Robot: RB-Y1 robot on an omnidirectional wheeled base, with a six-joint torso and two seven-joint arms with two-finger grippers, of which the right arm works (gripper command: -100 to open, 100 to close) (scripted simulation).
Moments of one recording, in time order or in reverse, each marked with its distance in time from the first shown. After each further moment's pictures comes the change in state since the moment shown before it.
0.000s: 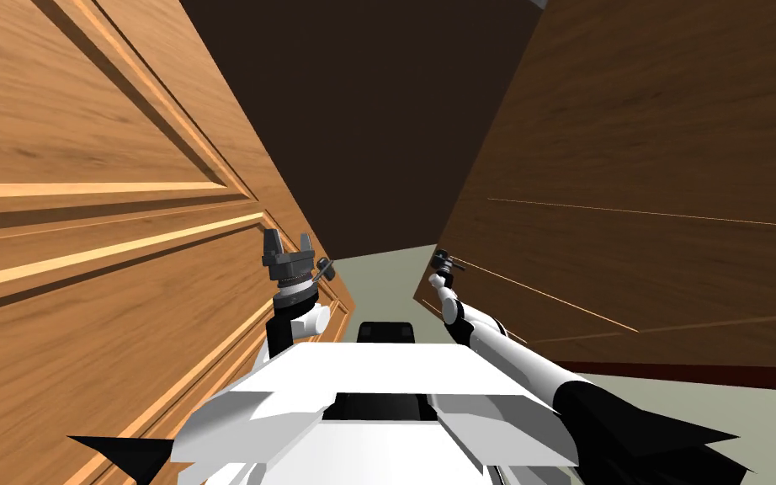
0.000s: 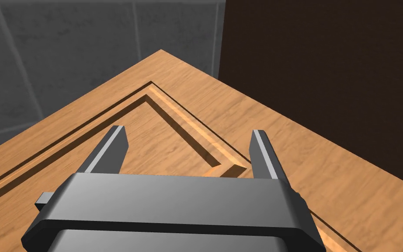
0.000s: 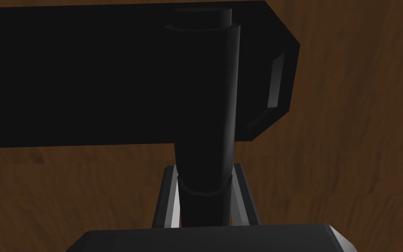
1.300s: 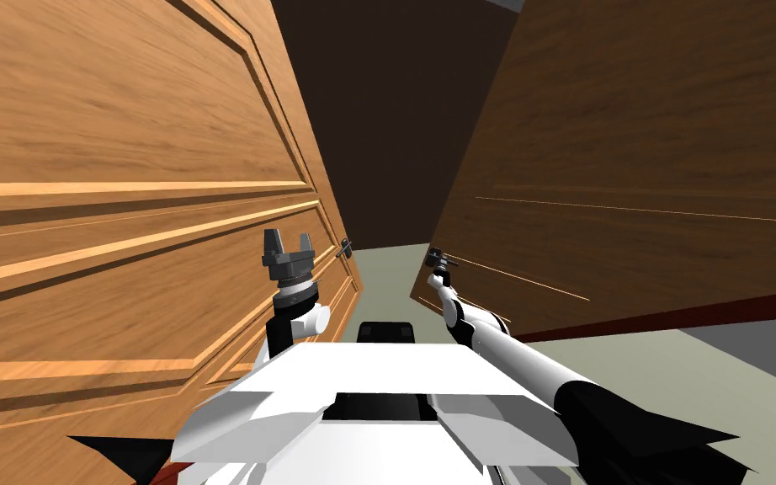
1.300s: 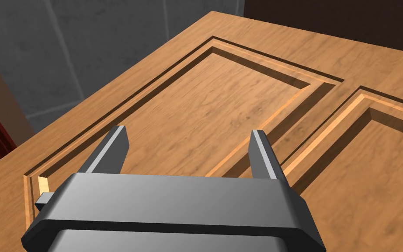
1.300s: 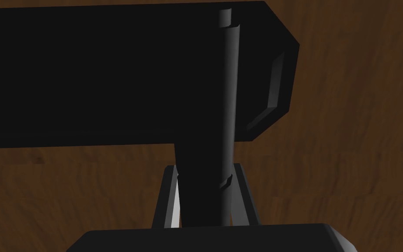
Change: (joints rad) arm 0.000 -0.027 0.140 0.025 0.073 0.037 -0.154
